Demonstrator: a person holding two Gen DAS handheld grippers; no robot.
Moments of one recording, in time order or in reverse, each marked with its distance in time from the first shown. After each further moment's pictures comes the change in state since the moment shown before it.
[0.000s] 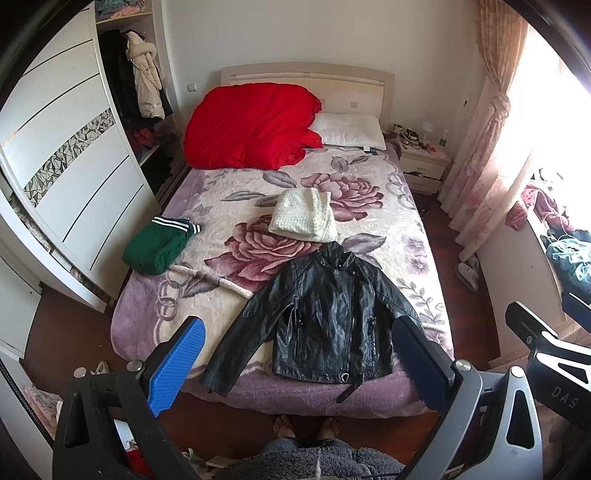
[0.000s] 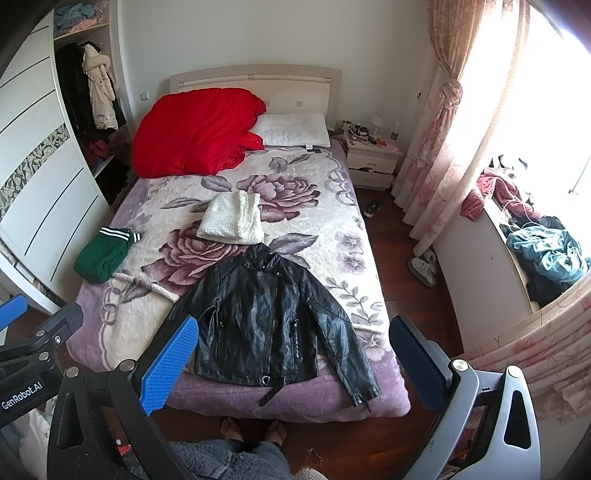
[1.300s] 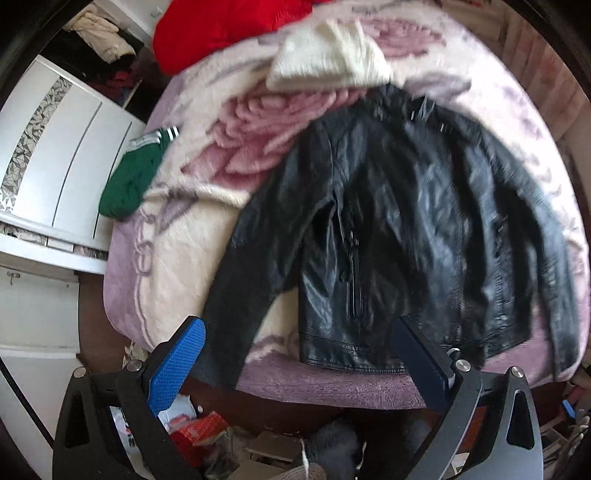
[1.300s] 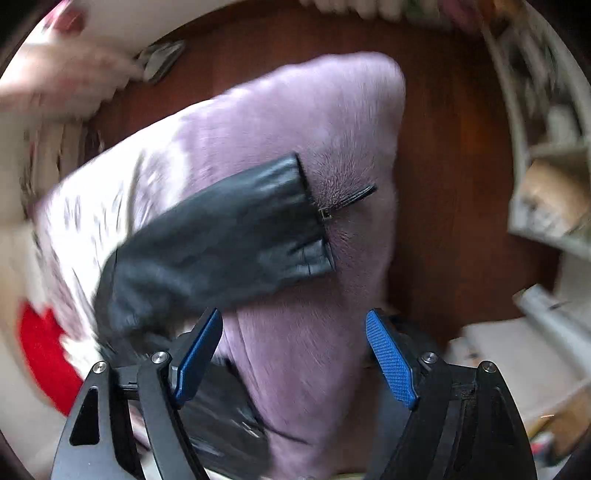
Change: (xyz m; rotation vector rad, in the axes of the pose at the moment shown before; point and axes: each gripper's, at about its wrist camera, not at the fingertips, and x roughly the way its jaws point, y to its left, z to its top) left arm 0.423 -0.019 -0.127 0.178 0.420 0.287; right arm 0.539 -0.280 -0.499 1.661 0.445 0.017
